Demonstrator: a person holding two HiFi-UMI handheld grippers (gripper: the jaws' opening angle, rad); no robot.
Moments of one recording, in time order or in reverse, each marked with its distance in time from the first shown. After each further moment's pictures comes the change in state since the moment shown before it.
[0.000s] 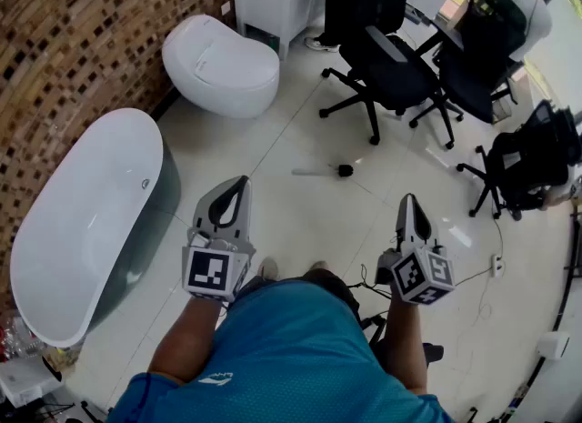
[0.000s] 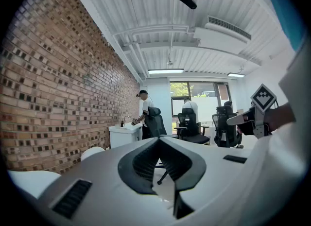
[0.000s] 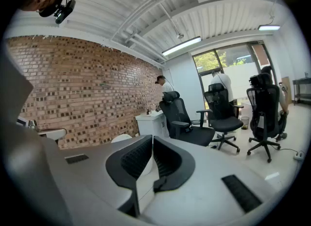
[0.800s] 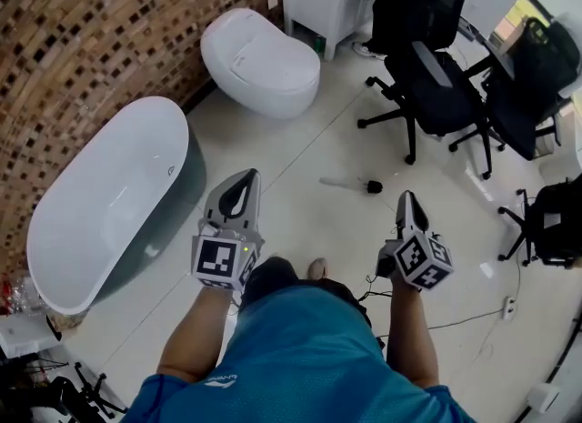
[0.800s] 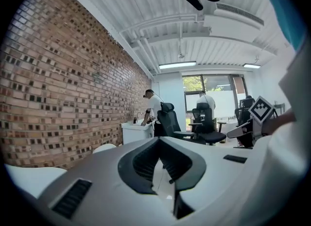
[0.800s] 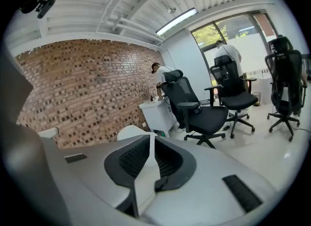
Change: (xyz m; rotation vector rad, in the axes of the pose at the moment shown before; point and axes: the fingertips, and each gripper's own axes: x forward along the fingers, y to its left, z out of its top) left arm 0.086 0.031 -0.019 0.017 0.045 0.130; right arm 0.145 -0.042 -0.047 0.137 0.167 0.071
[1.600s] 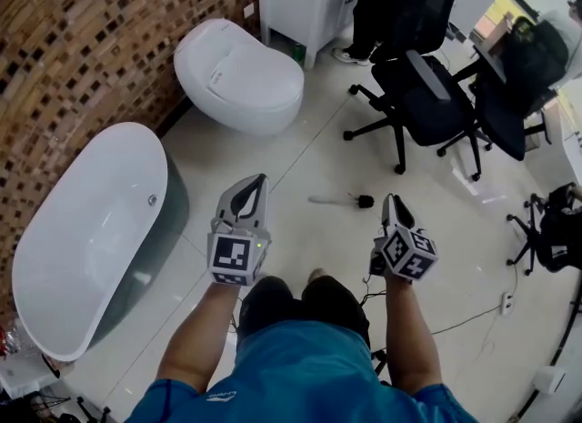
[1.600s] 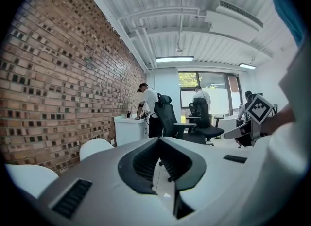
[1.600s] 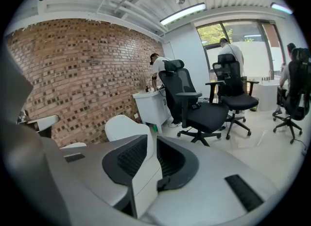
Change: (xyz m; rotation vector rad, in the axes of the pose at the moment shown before) left arm 0.120 0.053 -0.084 -0.015 0.024 -0.088; right arm 0.130 -0.008 -0.058 -0.095 0.080 -0.091
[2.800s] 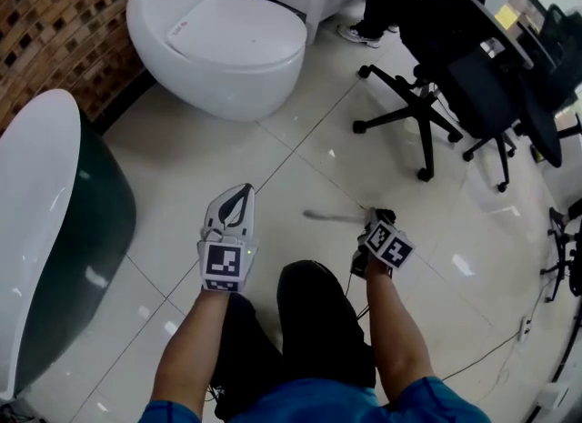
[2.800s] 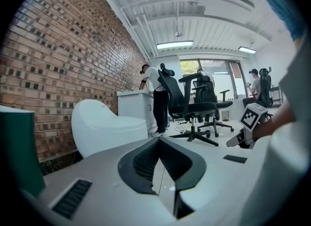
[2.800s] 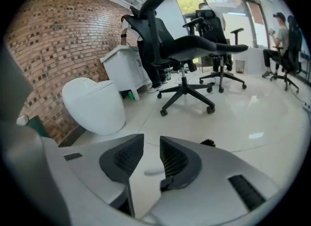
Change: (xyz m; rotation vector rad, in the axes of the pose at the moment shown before) left arm 0.164 0.042 -0.459 0.040 0.028 0.058; right arm 0.340 -0.177 -0.412 0.144 0.196 -0.179
